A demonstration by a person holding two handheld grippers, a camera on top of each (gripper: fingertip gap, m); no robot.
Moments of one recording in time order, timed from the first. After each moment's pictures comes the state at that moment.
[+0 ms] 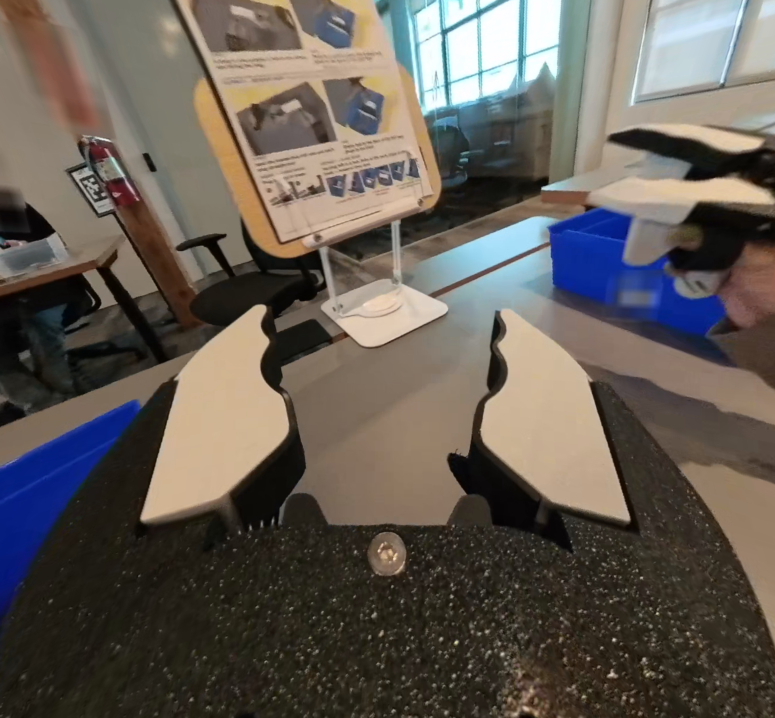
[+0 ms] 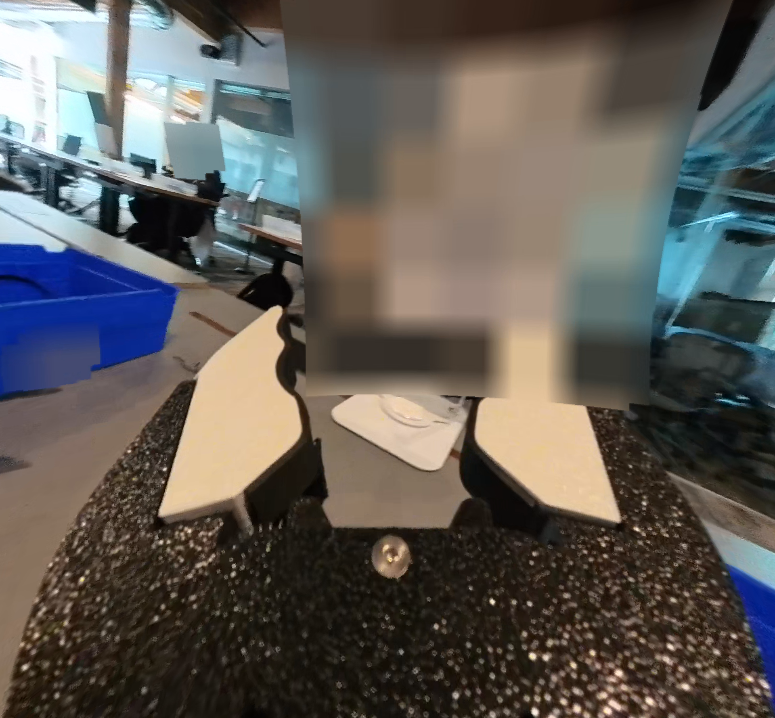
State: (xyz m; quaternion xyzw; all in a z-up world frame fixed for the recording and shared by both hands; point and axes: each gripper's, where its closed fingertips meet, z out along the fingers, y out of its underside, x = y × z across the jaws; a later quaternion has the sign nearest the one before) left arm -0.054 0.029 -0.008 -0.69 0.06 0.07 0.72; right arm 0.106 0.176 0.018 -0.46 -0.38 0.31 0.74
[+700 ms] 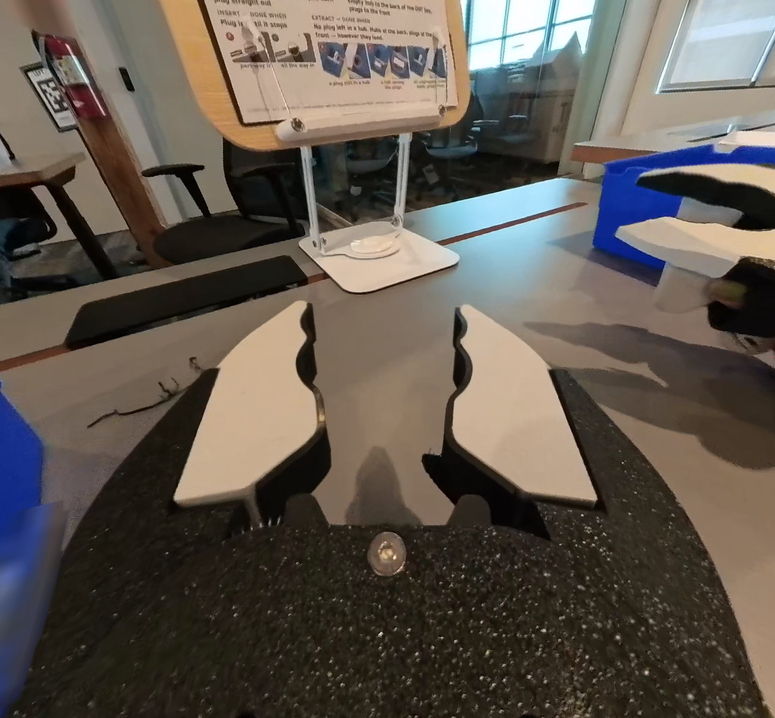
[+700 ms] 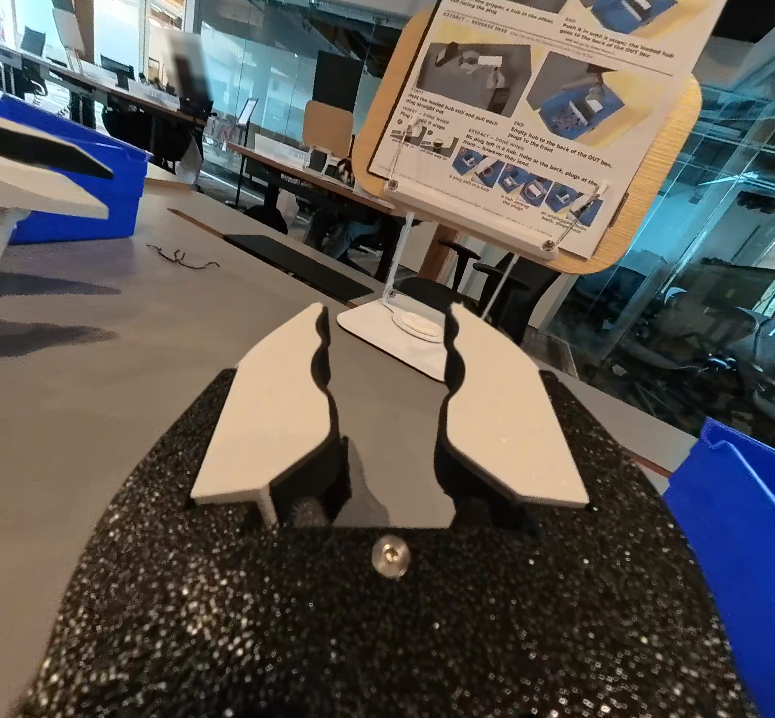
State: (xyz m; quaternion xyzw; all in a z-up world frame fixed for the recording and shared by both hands) left arm -0.072 0.103 -0.108 -0.72 0.00 0.04 0.69; right arm 0.076 0.203 -0.093 -0.50 -0.42 0.27 0.71
